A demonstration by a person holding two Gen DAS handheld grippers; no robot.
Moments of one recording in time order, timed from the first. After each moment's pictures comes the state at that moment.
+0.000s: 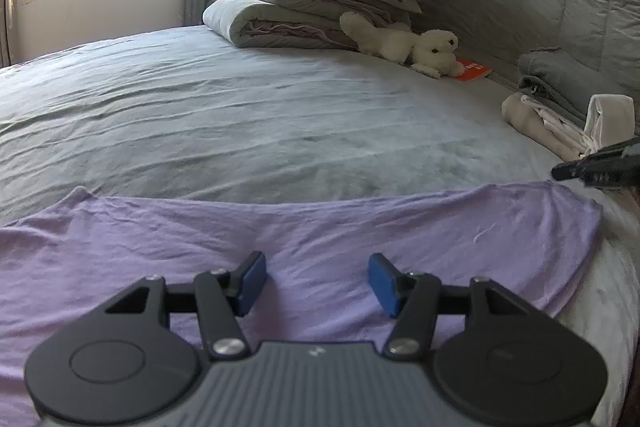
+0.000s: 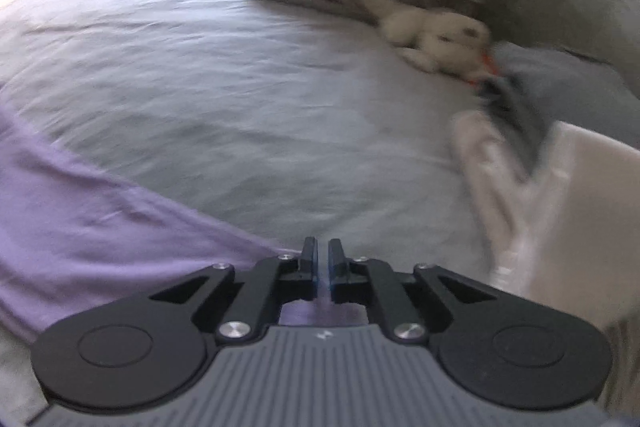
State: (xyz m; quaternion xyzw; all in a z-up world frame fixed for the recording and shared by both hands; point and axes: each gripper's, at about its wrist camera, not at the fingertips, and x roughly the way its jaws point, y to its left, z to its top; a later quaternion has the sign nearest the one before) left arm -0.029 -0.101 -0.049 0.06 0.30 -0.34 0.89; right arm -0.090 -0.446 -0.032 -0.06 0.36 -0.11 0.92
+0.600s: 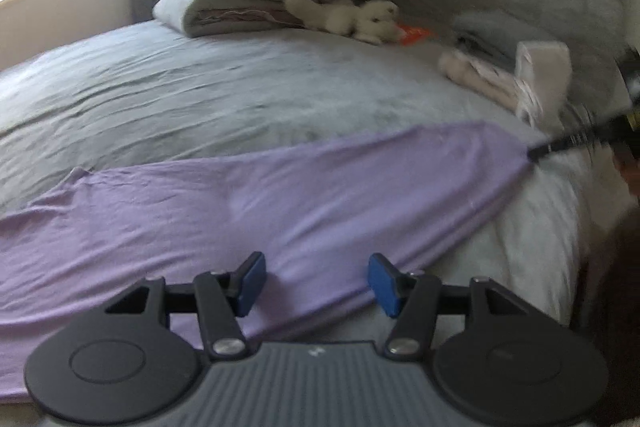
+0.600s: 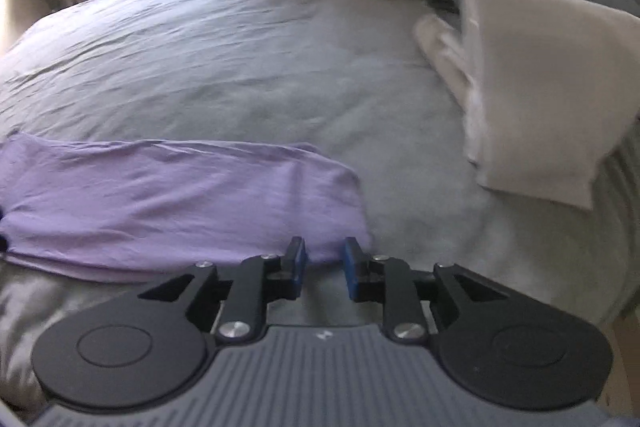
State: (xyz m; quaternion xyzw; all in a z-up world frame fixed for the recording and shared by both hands) left arm -0.080 -0.068 -0.039 0.12 0.31 -0.41 0.85; right arm -0.152 -0.441 -0.027 0.08 0.41 -0.12 0.90
